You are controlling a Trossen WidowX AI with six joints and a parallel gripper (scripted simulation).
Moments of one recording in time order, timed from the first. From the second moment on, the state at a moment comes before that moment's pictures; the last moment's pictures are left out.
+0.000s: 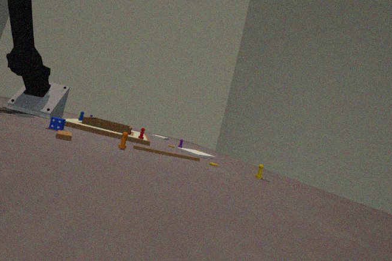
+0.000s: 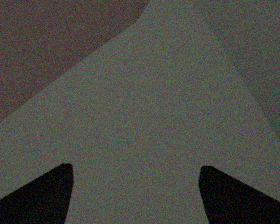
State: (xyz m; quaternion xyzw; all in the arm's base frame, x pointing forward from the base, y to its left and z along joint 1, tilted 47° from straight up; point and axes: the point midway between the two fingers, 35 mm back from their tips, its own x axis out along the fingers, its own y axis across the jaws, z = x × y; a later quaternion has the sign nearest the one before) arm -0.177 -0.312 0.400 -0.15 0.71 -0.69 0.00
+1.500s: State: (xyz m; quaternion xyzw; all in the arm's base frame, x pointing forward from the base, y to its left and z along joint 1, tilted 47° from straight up) arm 0.250 -0.373 0.348 -0.40 0.41 -0.59 0.57
